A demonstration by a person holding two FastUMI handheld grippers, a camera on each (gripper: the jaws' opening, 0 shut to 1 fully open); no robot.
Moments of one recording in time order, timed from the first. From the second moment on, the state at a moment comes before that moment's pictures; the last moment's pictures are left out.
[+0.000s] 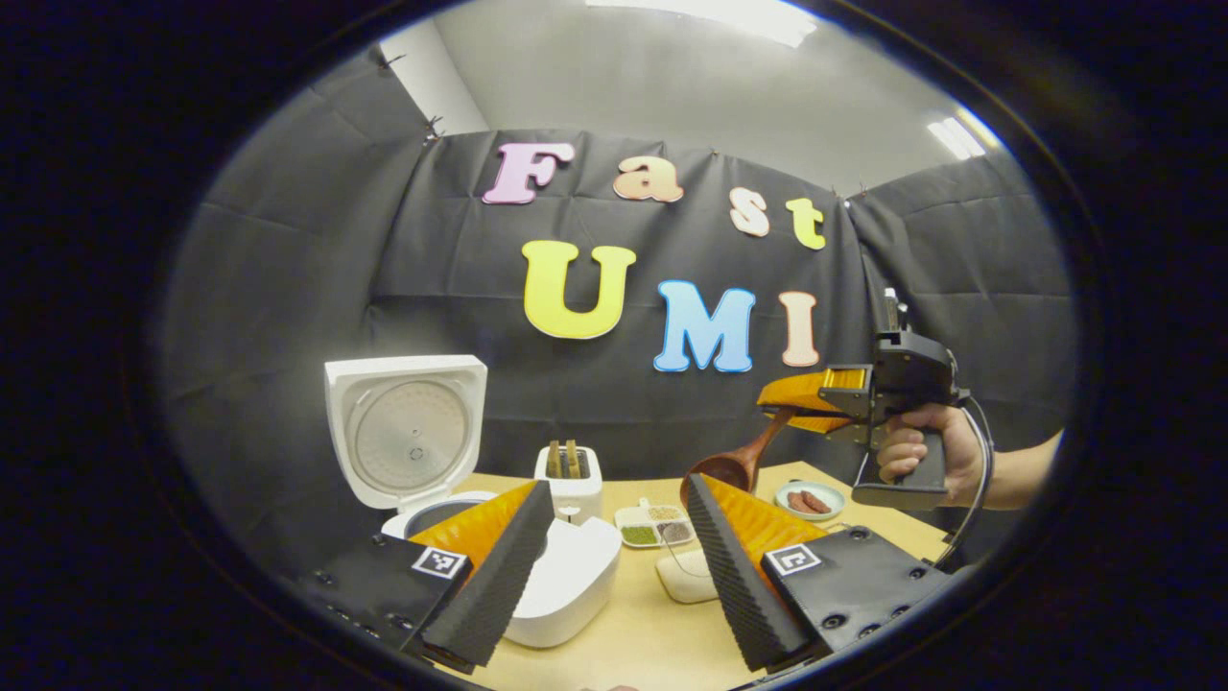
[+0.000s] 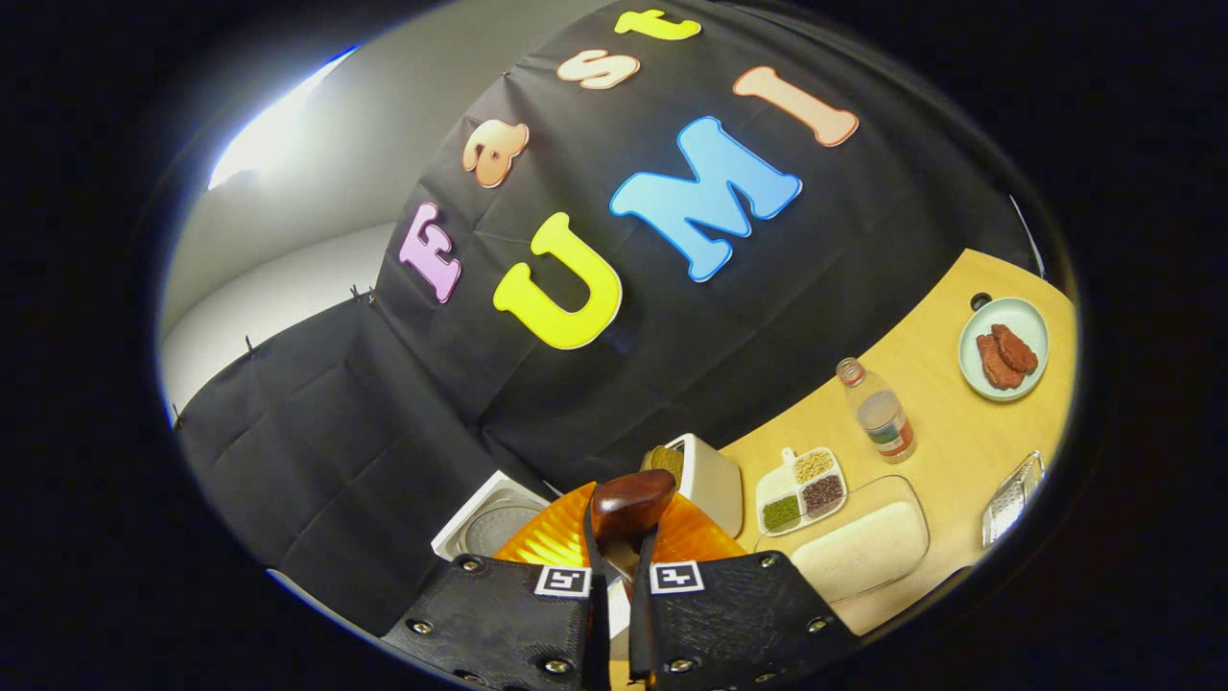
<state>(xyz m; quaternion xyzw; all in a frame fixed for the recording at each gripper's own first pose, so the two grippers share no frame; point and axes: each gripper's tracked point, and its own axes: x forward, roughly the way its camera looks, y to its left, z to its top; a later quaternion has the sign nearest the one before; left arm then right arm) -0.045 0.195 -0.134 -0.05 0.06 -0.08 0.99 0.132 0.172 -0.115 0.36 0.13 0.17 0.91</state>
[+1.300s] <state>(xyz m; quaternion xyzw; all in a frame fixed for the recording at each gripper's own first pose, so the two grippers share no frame) -0.005 0.104 -0.124 -0.04 0.08 -0.08 0.99 0.100 -0.068 -0.177 0.23 0.15 -0.03 0.96</state>
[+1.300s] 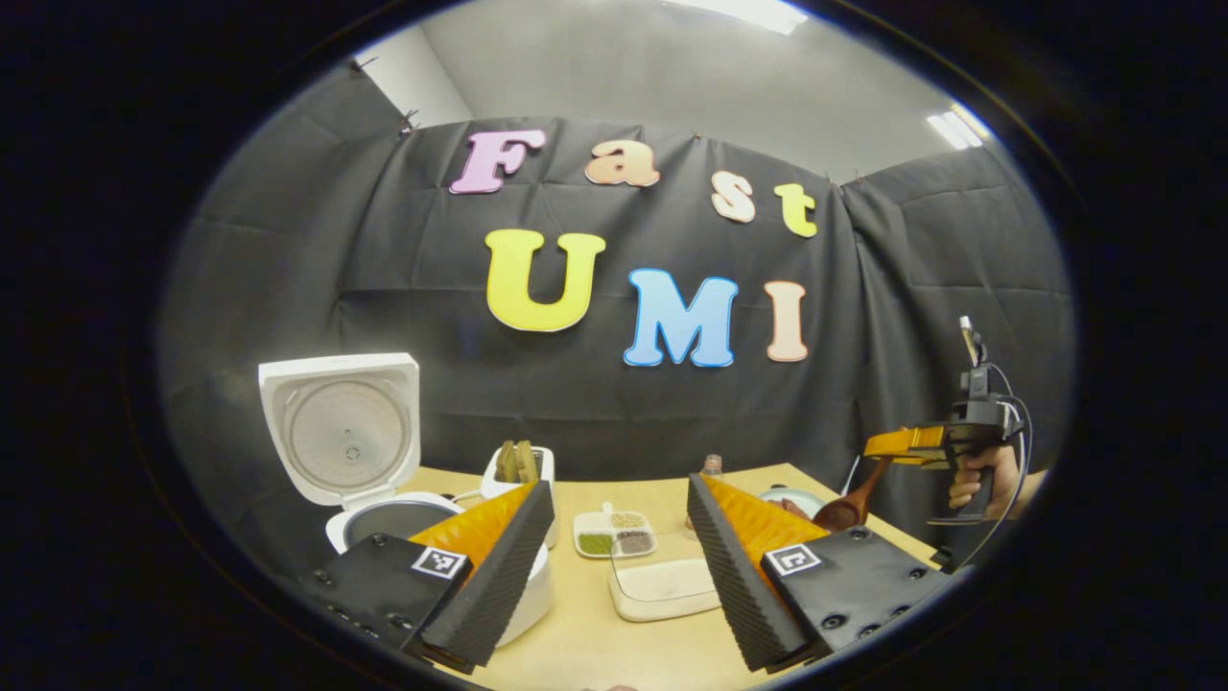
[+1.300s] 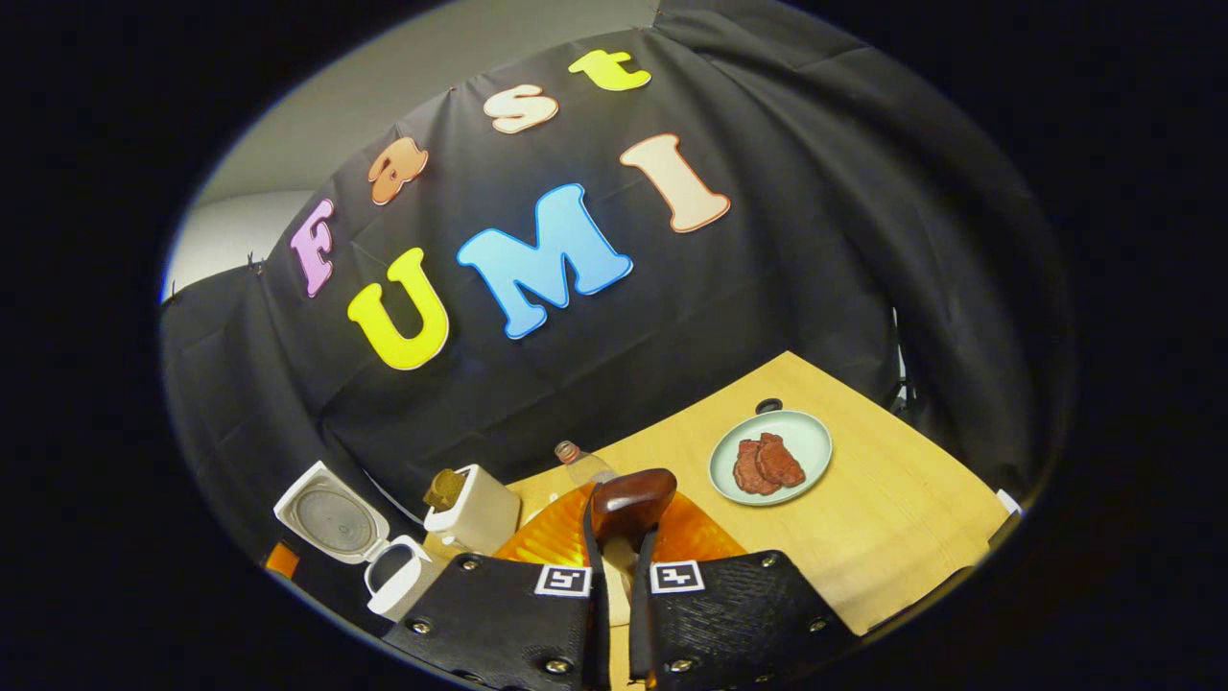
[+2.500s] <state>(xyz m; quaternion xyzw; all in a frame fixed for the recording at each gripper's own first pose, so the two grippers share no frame) 0.004 0.067 -0.120 -0.02 0.09 -0.08 0.99 0.098 -0.092 -0.287 -0.02 0.22 -0.05 0.97</state>
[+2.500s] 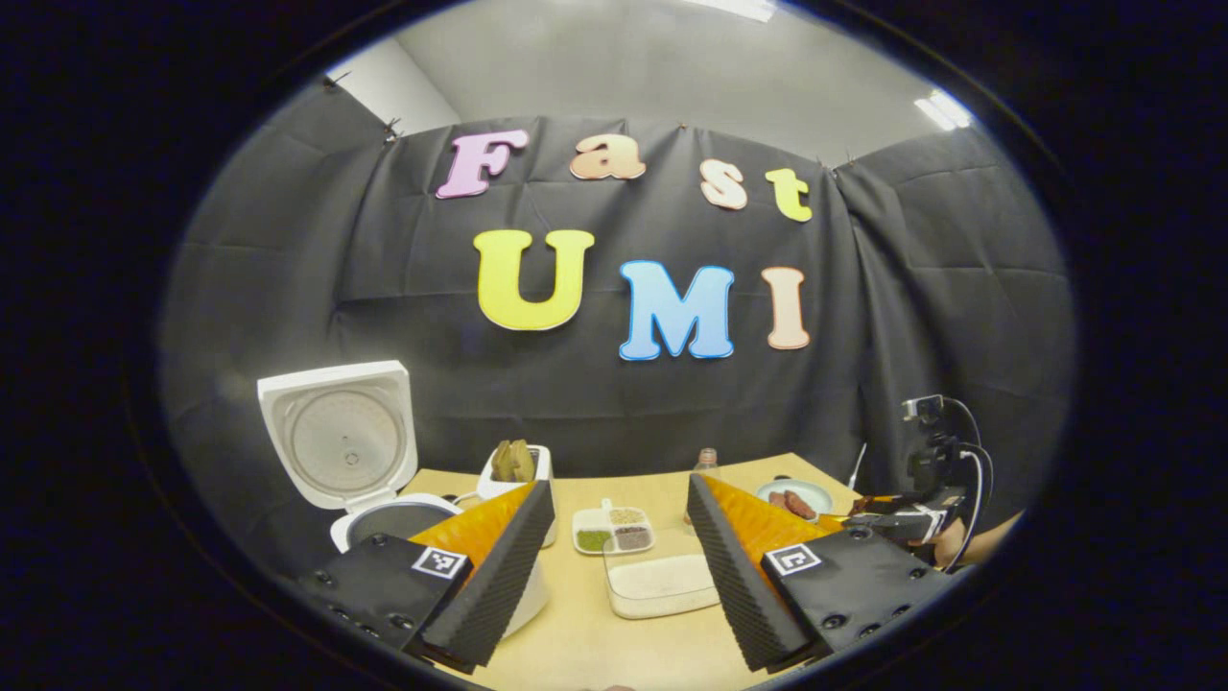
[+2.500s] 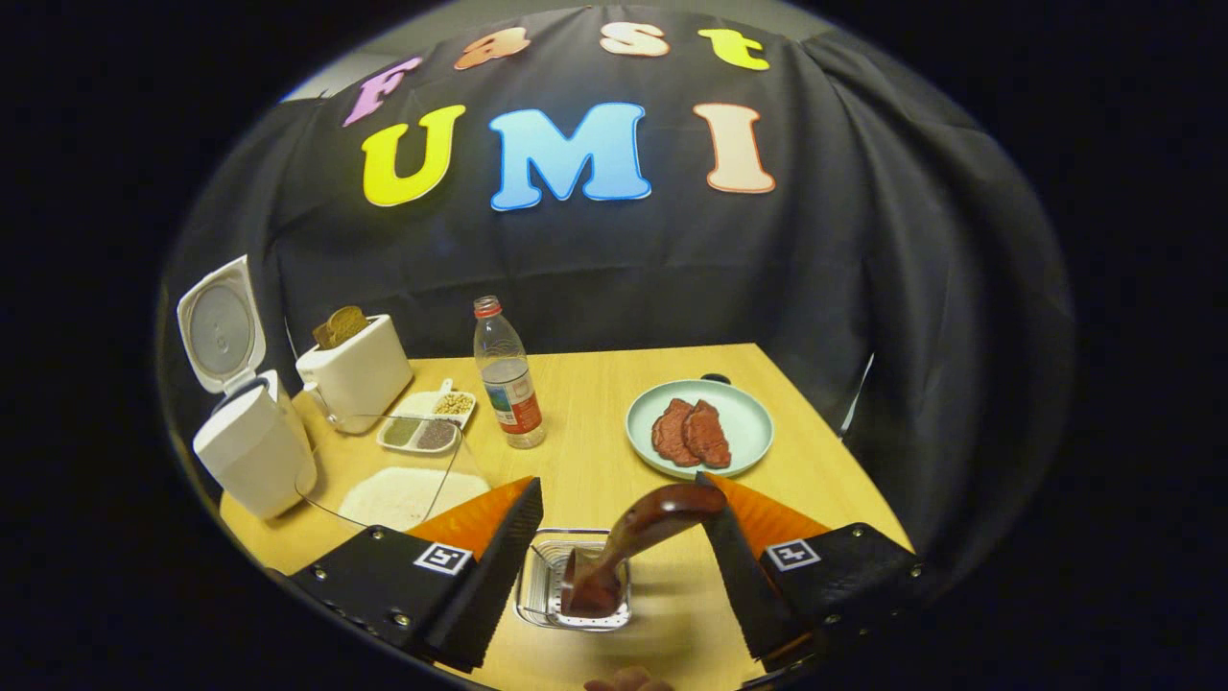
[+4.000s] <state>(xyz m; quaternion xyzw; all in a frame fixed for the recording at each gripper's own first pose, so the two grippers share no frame) 0.115 0.336 -0.005 -0.02 0.03 0.11 0.99 0.101 -0.004 -0.082 0.02 0.05 0.00 1.00</state>
